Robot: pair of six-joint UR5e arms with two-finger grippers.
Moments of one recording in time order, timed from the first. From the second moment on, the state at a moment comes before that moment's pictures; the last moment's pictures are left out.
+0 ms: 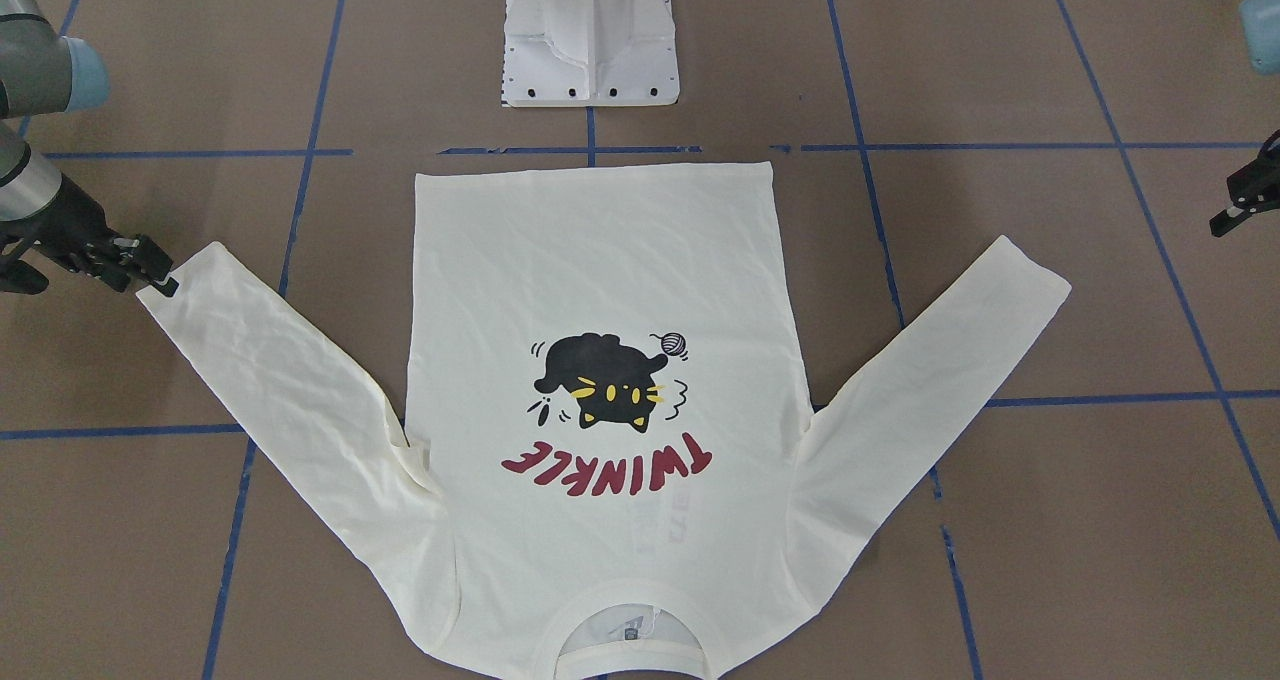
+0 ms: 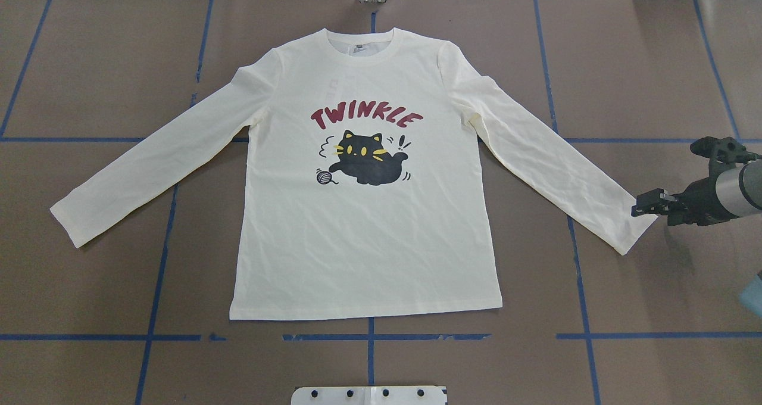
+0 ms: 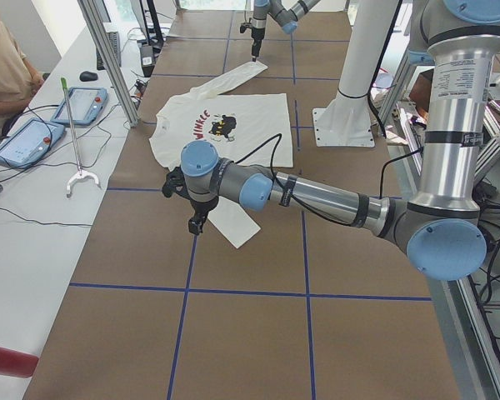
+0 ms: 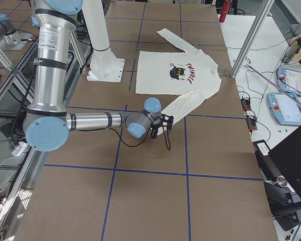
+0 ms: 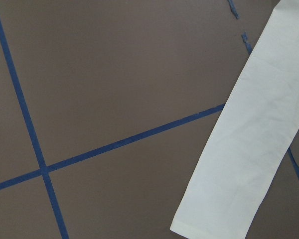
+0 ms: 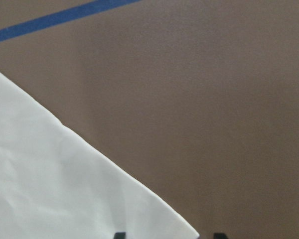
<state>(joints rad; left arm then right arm) -1.42 -1.60 -1.77 -1.70 -2.46 -0.03 0.87 -1.71 1.65 -0.76 2.13 1.19</state>
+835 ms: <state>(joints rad) -1.42 -1.59 -1.77 -1.71 -2.45 -0.03 0.87 -1.70 1.65 -0.76 2.14 1.19</state>
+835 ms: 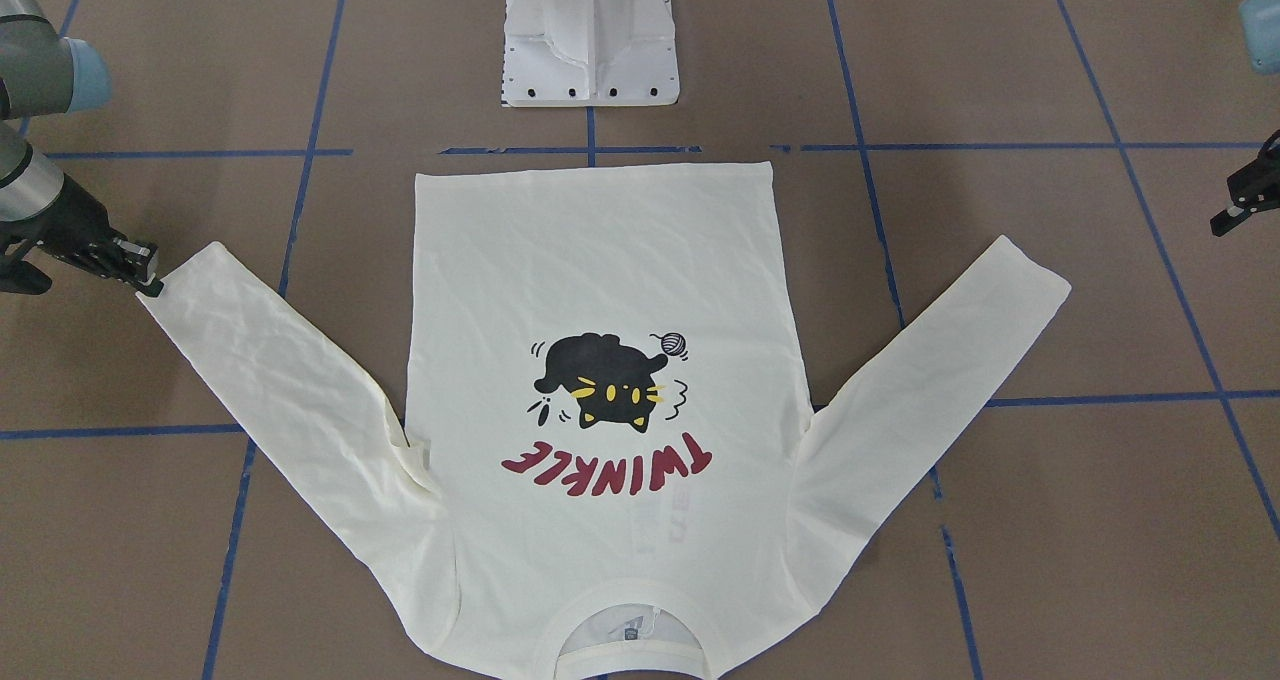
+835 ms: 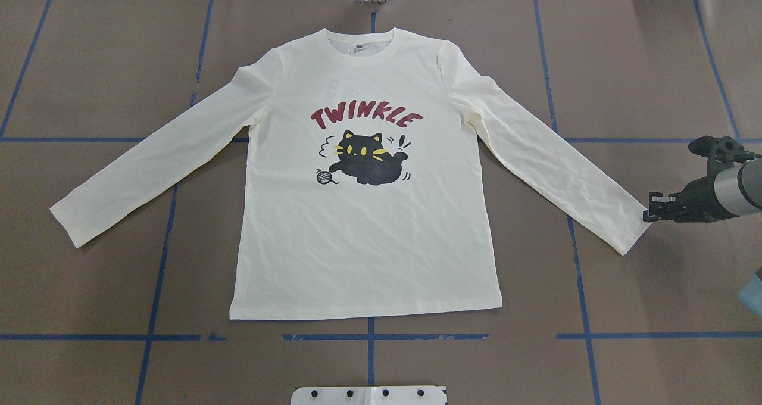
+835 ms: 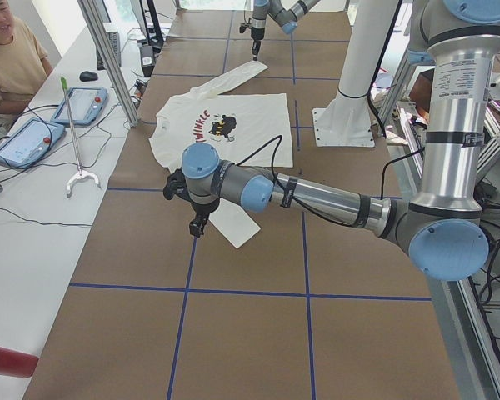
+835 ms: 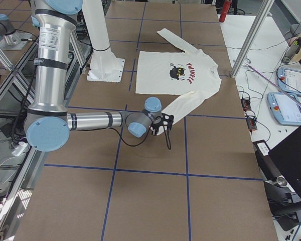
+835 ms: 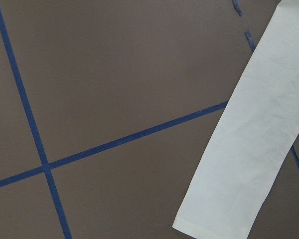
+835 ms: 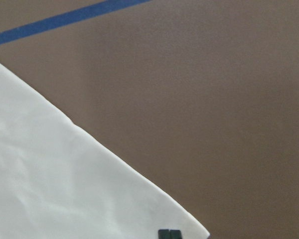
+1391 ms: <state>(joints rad) -1.42 -1.59 -1.77 -1.71 -2.45 -0.03 0.88 -1.71 1.64 -0.76 2.13 1.18</state>
